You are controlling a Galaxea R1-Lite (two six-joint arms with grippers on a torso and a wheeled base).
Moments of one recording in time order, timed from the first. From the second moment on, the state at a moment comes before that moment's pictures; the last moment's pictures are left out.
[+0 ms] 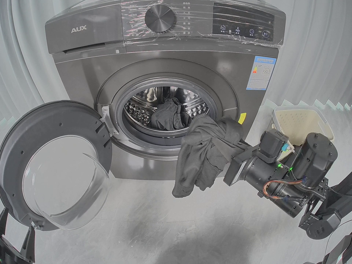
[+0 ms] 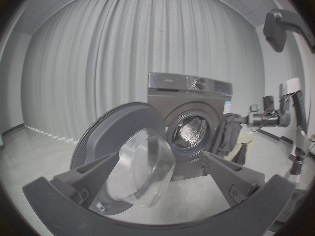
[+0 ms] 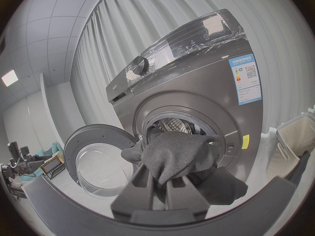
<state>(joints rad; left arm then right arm) 0.00 0.03 -0.10 -0.08 -0.08 -0.03 0.81 1.74 -0.53 -1.32 -0.18 0.17</state>
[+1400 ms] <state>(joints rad) -0.38 1.45 -0.24 -0.93 -0.51 -0.03 0.86 1.90 -0.77 -1.38 -0.17 0.23</state>
